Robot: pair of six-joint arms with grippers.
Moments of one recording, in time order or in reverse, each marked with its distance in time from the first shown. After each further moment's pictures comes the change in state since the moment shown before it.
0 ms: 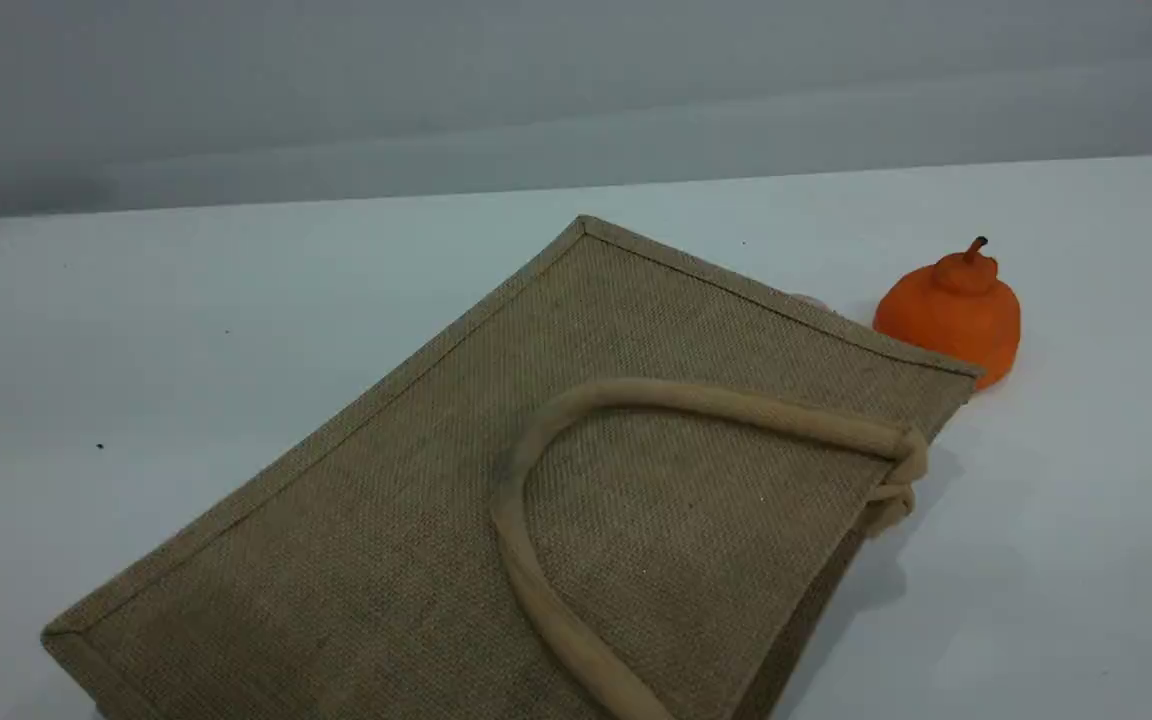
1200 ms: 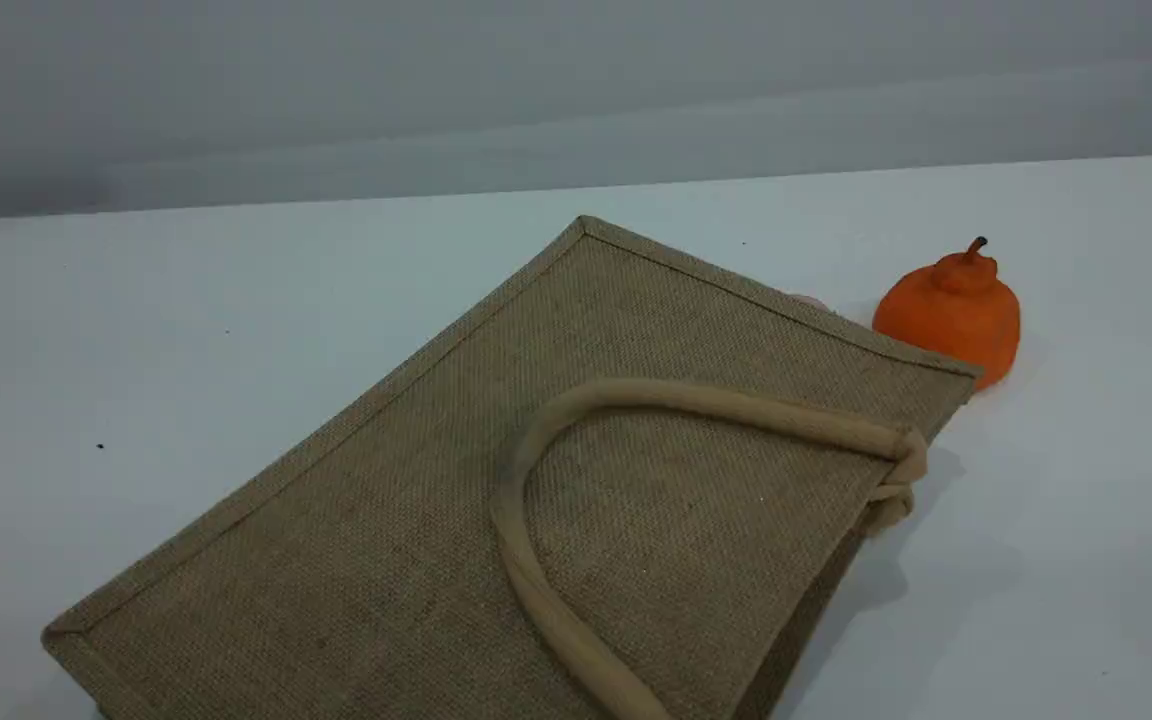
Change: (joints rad) left arm 0.001 -0.968 0.569 0.488 -0.005 -0.441; right arm 0.000 0.001 0.001 0.000 0.008 -0.001
